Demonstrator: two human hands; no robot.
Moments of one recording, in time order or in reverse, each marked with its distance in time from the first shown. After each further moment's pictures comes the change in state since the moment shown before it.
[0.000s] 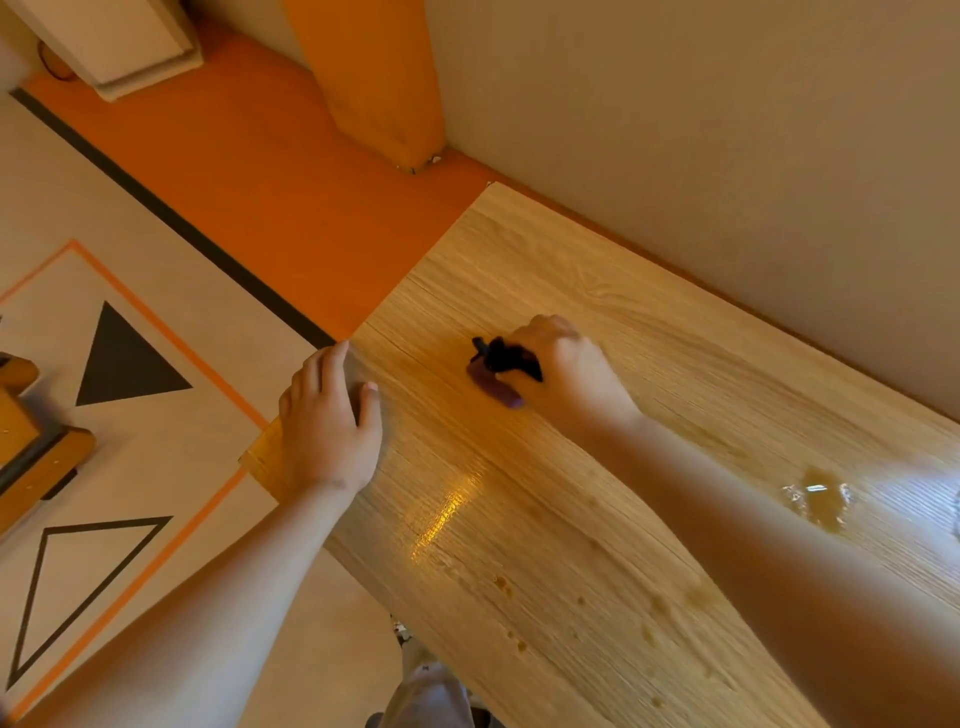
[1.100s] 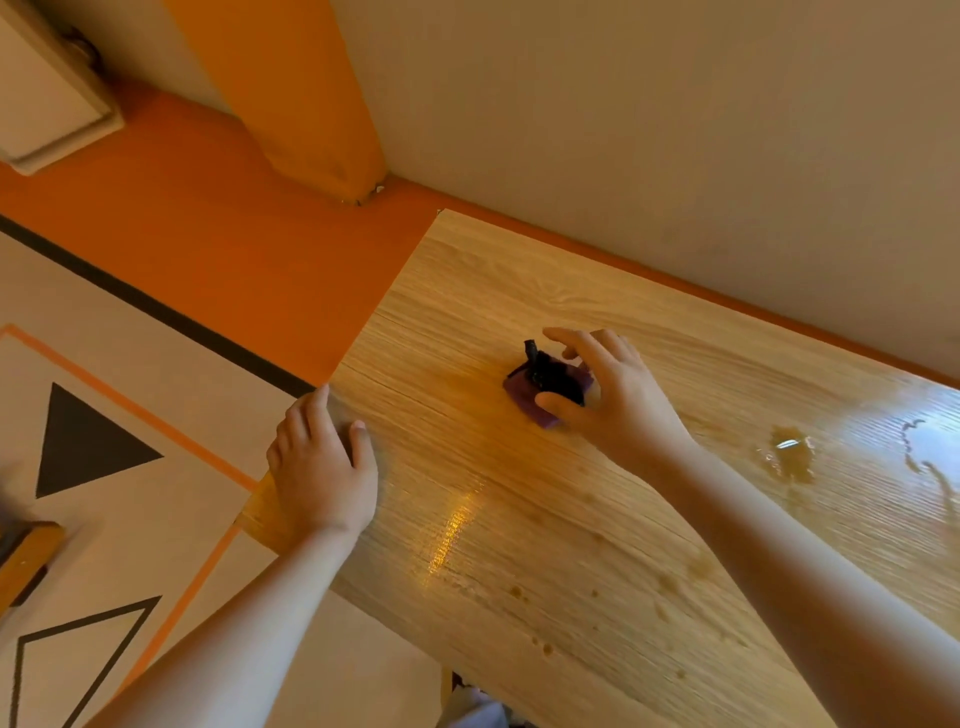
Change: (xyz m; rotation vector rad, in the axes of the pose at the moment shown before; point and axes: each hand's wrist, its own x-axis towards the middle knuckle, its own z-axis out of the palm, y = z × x) left_hand 0.001 0.004 -0.002 -0.001 -0.014 0.016; right_hand -0.054 0.007 -0.032 0.077 0.144 0.274
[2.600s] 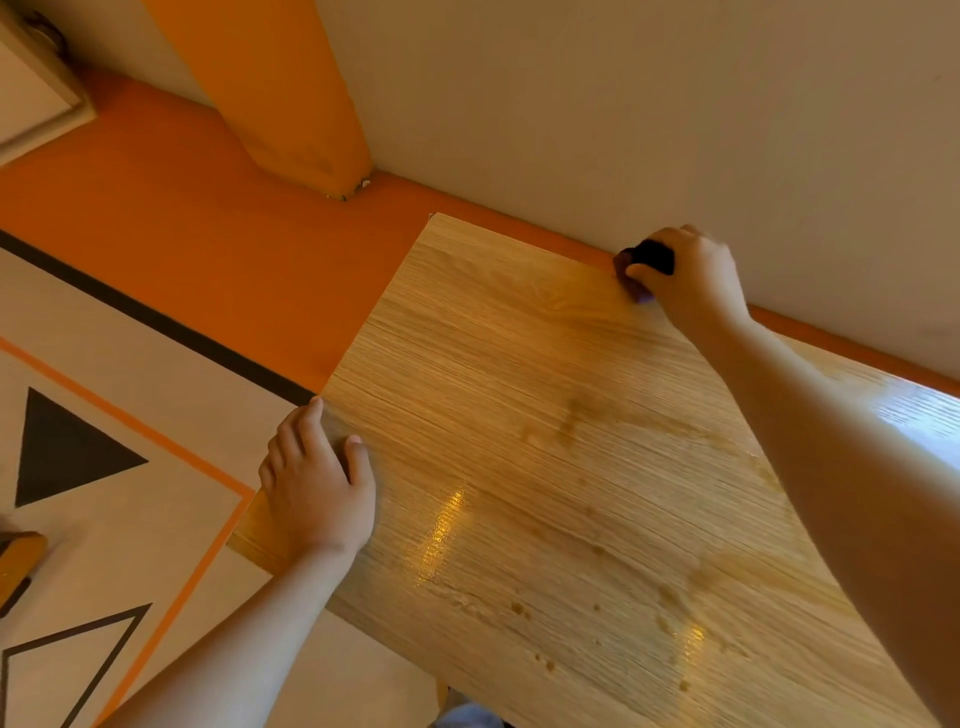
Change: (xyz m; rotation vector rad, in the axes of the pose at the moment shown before) left_hand 0.000 0.002 -0.002 -0.007 0.000 -0.013; right_hand 0.102 0.075 -0.057 -0.209 0.240 0.276
